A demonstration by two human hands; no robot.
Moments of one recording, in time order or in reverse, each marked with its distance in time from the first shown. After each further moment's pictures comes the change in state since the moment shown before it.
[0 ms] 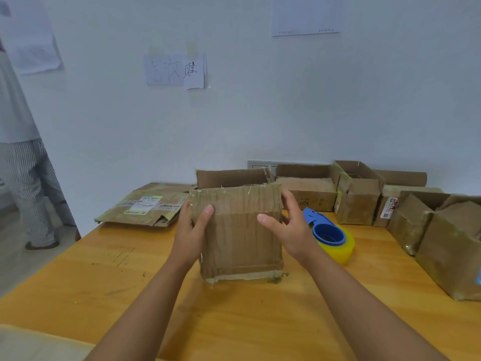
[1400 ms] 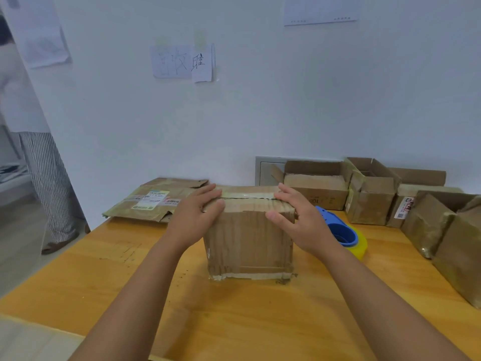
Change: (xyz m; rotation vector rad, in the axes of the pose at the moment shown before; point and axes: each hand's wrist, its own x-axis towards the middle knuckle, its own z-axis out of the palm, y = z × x) left_hand 0.032 0.020 -0.021 0.528 -0.129 0.202; right_hand 0.024 0.016 -0.015 -0.426 -0.039 -0.129
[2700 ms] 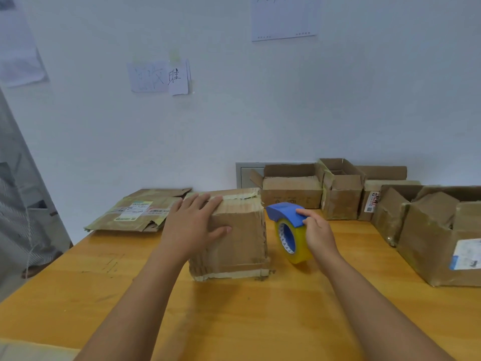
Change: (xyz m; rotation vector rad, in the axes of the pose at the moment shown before) left_hand -0.006 0.028 0.029 0.846 -0.084 0.251; right_hand -0.036 0.051 -0.029 0.340 0.381 0.531
